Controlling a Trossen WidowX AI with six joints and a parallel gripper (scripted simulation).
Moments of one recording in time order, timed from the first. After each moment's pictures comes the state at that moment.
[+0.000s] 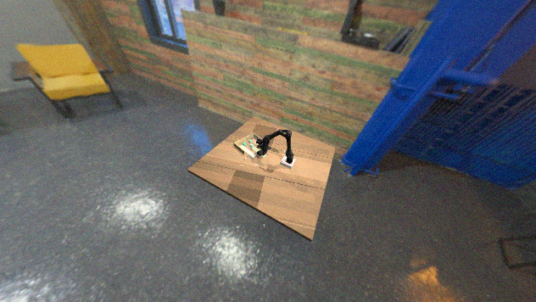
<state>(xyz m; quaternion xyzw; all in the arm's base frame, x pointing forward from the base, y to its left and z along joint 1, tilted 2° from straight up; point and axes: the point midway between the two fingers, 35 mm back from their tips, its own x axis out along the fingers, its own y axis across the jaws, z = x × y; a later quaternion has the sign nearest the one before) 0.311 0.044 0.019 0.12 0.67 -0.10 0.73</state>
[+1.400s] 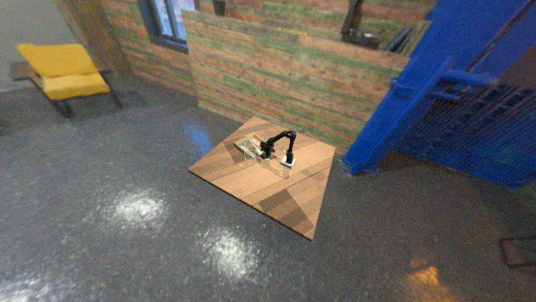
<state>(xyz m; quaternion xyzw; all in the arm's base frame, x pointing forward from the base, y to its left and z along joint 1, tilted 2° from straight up) 0.255 0.064 0.015 0.12 0.67 -0.10 0.73</state>
